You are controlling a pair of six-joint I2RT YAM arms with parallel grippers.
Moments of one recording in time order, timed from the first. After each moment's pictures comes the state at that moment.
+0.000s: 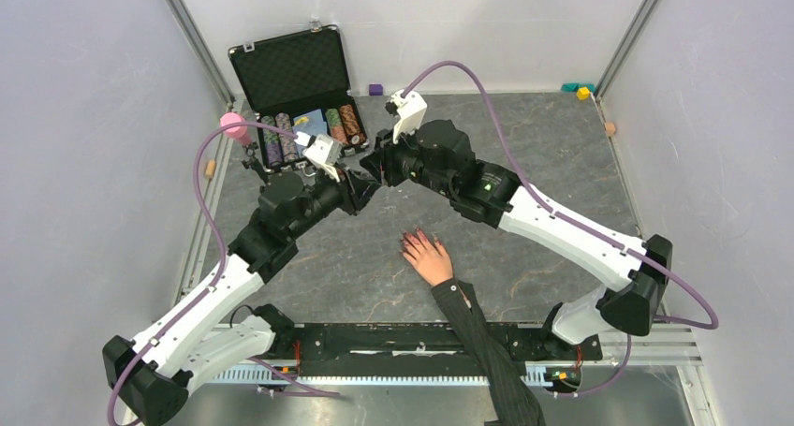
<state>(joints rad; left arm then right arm) -0.62 0.87 0.79 0.00 0.14 -0.31 0.97 1.48 1.47 -0.20 0.09 0.33</state>
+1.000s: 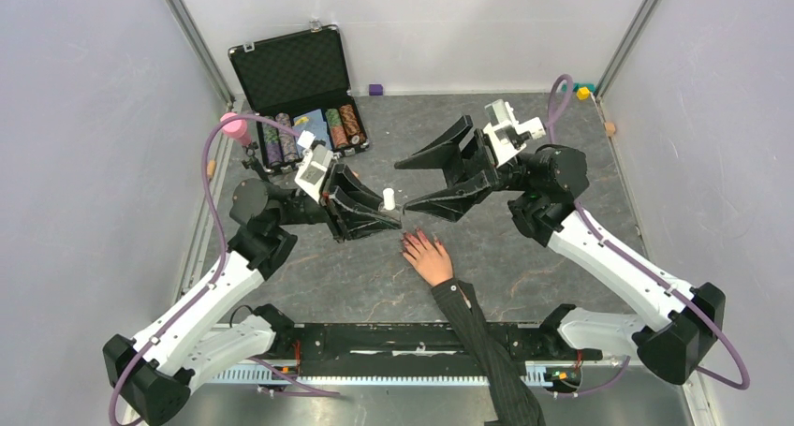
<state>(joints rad) -0.61 0.88 0.82 0.52 0.95 -0.58 0.71 1.17 1.09 0.77 -0.91 0.53</state>
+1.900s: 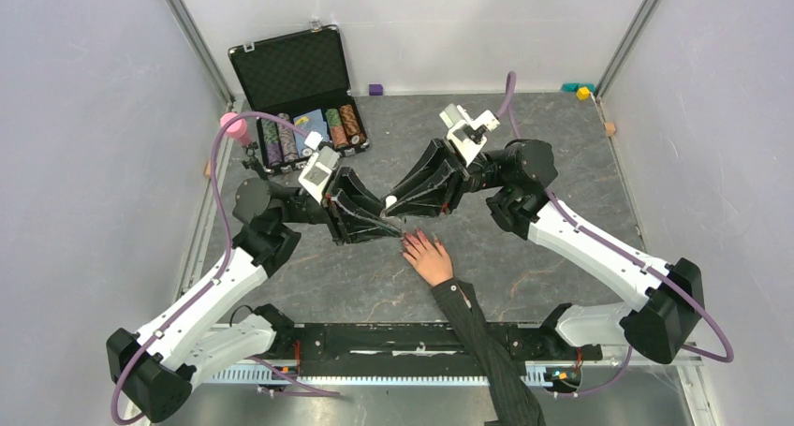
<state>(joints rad) -0.61 0.92 0.82 0.61 1.06 -0.66 0.77 1.29 1.12 0.83 -1.06 0.68</state>
